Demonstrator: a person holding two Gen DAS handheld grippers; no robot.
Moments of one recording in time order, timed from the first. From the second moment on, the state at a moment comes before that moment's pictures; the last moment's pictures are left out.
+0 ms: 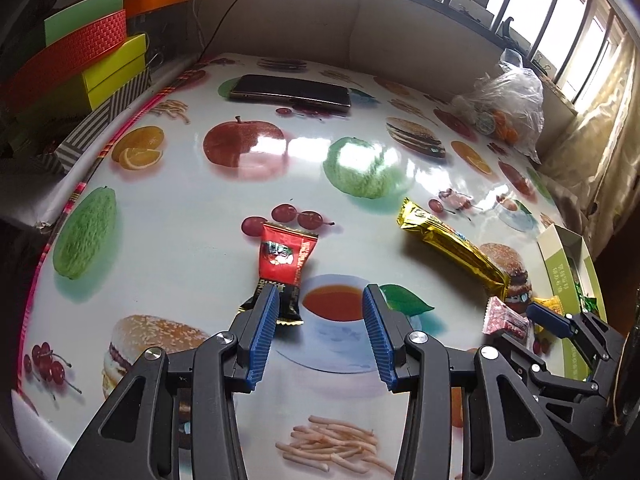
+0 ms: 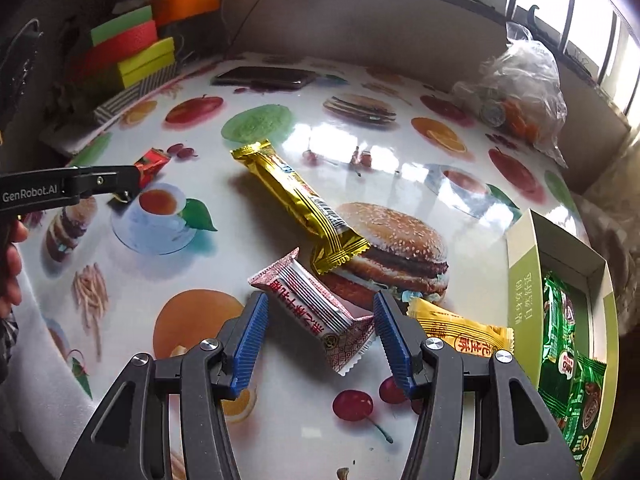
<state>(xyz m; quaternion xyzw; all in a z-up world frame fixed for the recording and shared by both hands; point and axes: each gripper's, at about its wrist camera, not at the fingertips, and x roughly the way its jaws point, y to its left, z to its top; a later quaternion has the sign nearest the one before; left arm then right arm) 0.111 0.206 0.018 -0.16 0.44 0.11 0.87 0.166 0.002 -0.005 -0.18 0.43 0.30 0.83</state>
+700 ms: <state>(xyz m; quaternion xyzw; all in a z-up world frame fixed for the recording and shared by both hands) 0.121 0.227 0.004 -0.14 0.46 0.12 0.87 0.162 0.003 -0.011 -0.14 0.44 0.30 0.83</state>
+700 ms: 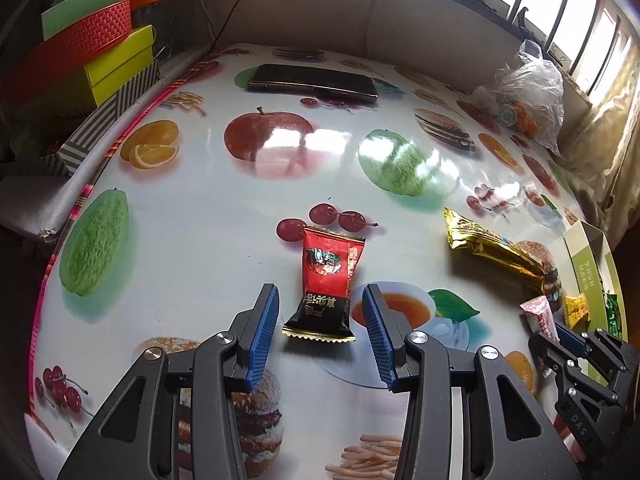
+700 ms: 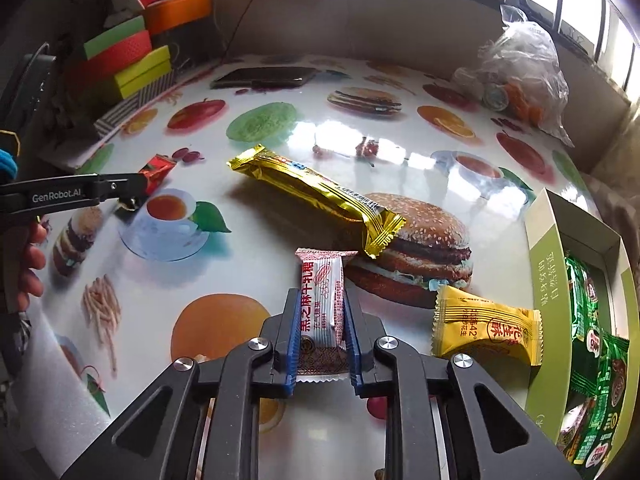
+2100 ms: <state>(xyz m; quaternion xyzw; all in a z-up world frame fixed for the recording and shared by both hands) 0.121 0.210 0.012 -0.09 0.46 0.14 0.87 0.151 -0.011 -0.006 -0.11 0.44 0.28 0.84</state>
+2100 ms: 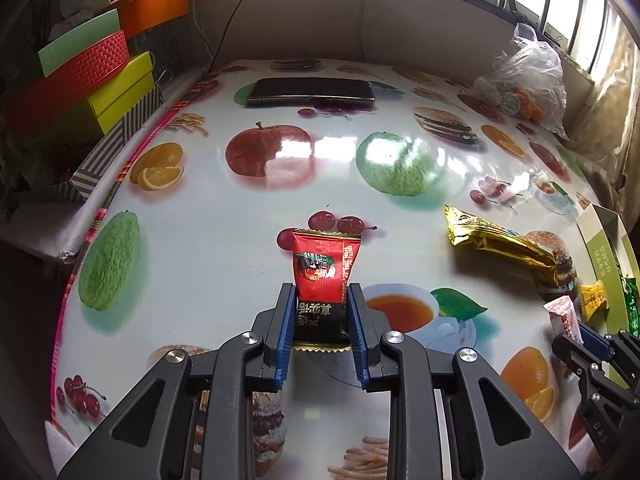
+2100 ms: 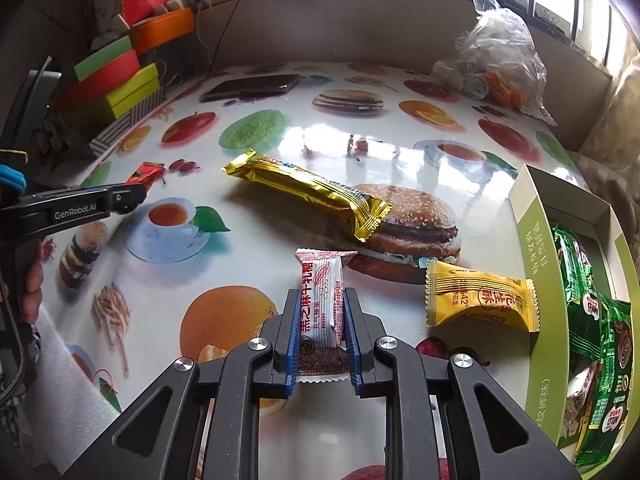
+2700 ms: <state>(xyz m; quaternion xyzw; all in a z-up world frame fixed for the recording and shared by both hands) 0.108 0.160 0.056 -0.07 0.42 0.10 0.90 0.132 -0.027 0.026 -0.08 0.42 0.28 0.86</state>
